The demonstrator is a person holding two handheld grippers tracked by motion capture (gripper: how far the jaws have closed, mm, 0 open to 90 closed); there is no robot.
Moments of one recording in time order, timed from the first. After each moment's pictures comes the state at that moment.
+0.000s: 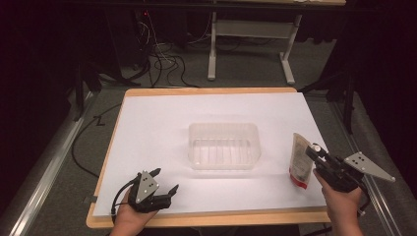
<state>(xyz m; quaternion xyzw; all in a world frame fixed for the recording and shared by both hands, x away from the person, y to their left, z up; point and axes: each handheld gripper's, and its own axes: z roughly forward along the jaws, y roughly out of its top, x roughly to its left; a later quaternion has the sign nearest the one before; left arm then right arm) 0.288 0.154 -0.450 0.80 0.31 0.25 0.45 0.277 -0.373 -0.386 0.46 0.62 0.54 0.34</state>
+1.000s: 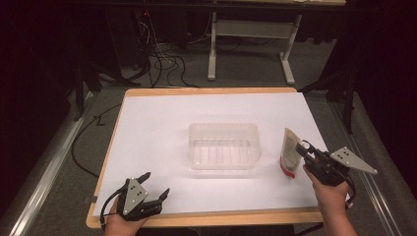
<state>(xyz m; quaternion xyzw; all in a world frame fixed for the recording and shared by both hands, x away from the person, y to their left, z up) 0.270 0.169 -0.445 0.79 0.31 0.28 0.46 0.296 -0.360 -0.400 0.45 0.64 0.53 0.33</state>
